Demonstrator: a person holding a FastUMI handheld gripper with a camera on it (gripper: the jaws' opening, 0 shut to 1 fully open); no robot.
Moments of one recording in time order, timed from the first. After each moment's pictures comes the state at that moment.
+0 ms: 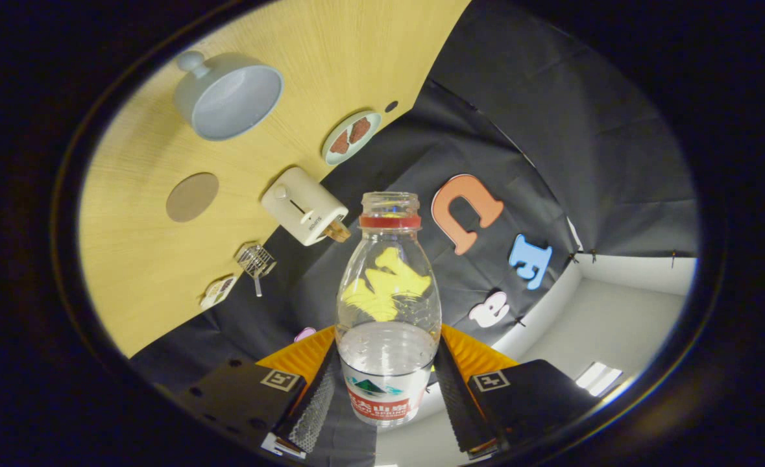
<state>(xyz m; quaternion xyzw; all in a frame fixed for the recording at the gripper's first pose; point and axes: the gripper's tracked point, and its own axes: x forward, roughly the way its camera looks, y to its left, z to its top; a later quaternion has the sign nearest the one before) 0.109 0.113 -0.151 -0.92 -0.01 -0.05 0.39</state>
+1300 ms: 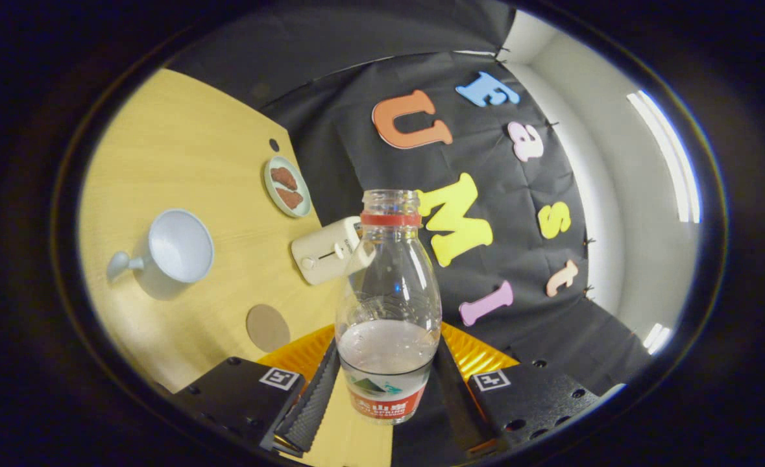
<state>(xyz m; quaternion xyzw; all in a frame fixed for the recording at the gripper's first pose) 0.093 0.037 -0.223 -0.52 0.10 -0.03 0.85</state>
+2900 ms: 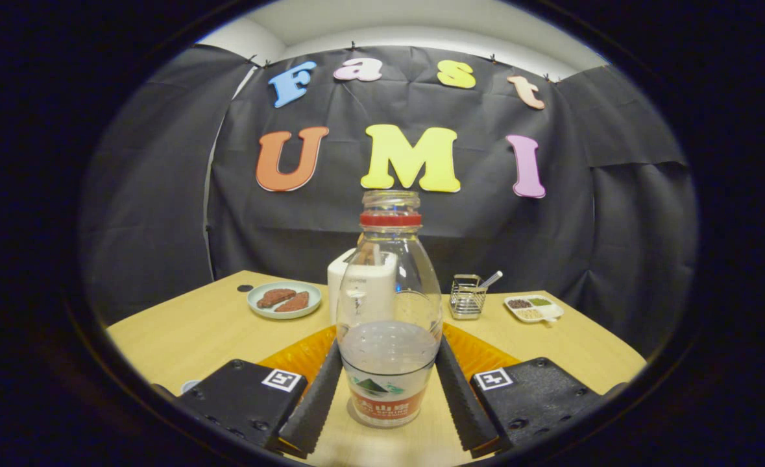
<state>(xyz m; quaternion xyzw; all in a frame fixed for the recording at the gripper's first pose) 0.193 0.022 -0.281 -0.02 0.11 0.02 0.99</state>
